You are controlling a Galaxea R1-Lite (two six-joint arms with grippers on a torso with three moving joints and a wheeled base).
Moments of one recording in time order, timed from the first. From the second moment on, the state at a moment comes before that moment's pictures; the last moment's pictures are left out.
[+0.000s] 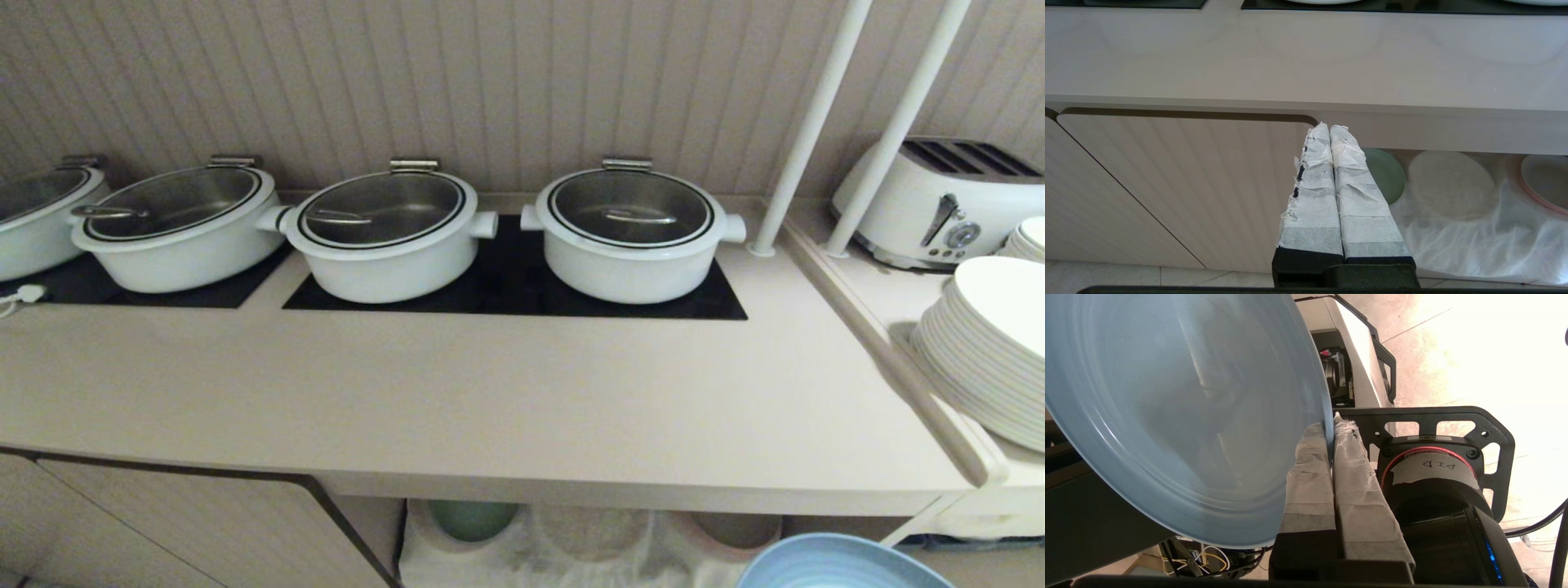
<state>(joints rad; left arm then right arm) 0.00 0.00 0.00 0.02 -0.01 -0.01 0.35 0.93 -0.65 0.83 0.11 0.53</state>
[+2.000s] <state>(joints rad) 0.00 0.00 0.00 0.02 -0.01 -0.01 0.35 0.94 -0.65 0.82 0.11 0.53</state>
